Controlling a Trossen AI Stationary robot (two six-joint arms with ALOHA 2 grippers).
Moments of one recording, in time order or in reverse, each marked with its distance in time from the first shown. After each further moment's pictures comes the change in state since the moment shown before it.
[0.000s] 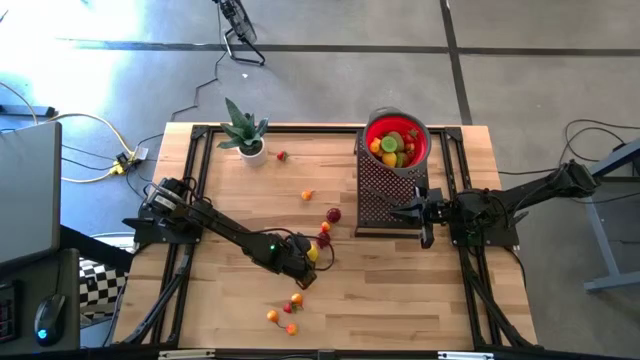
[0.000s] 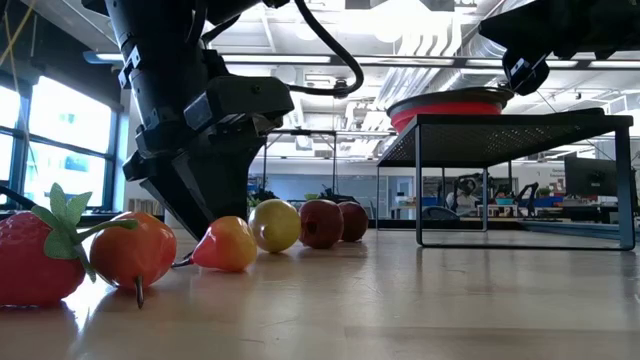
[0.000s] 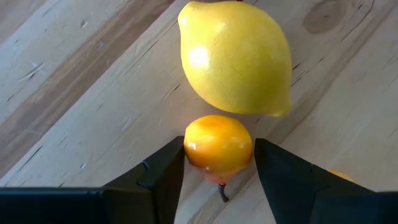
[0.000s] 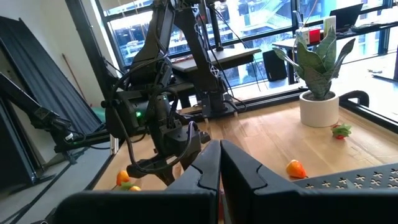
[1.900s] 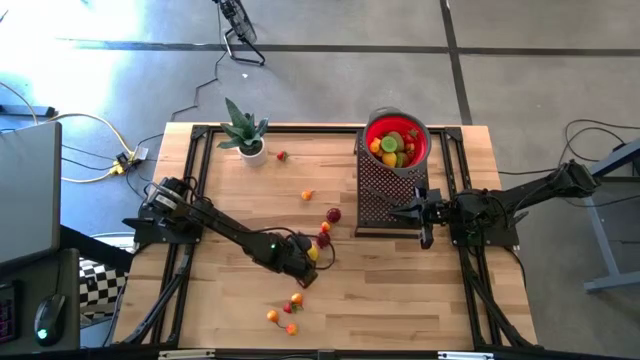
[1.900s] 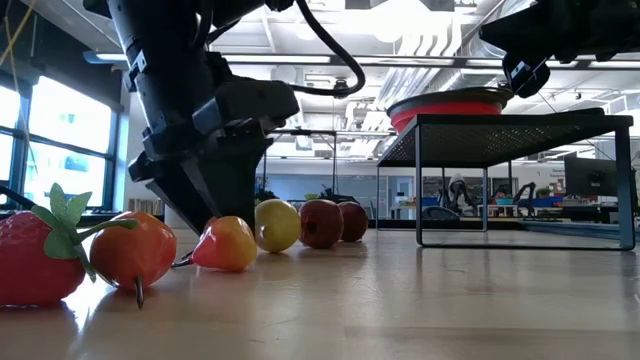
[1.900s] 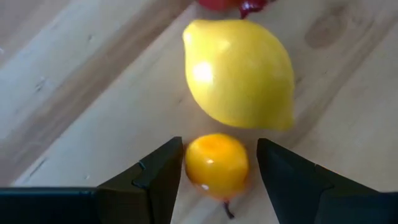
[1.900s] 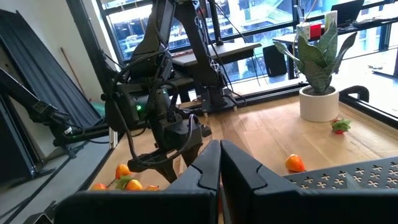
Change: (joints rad) left arm 0.026 0.001 0.000 0.010 -0.055 0.015; right arm 0.000 0.000 0.000 -0.023 -0.004 0.000
